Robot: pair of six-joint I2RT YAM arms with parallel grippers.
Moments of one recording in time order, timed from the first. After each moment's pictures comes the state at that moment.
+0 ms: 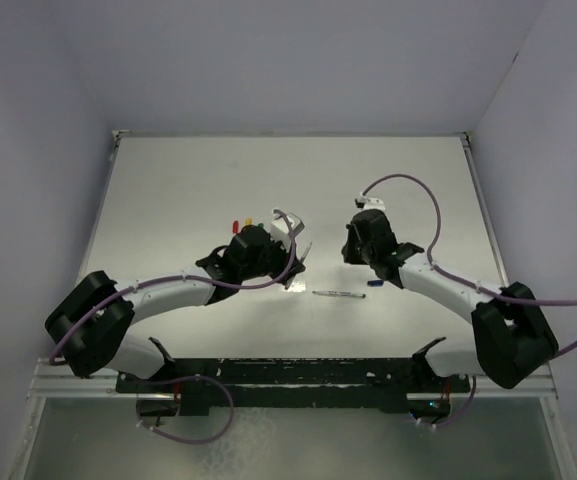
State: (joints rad) left arm -0.82 1.42 0.70 0.26 0.18 -0.27; right arm 0.54 1.37 0.71 -0.18 0.19 0.48
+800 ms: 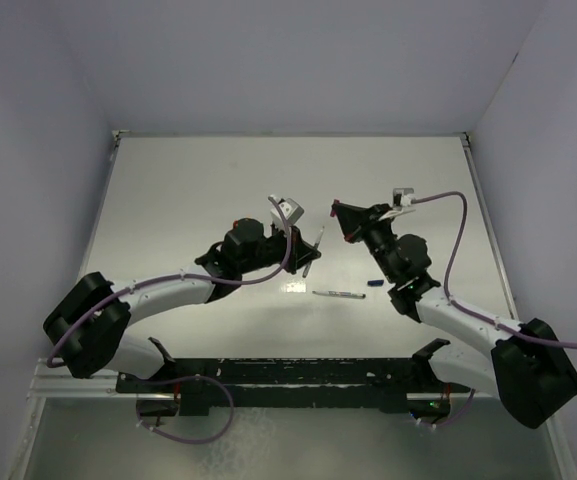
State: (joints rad) left arm -0.82 1.41 0.73 0.46 0.26 -0.38; right arm 0.54 1.11 0.42 0.82 0.09 0.55
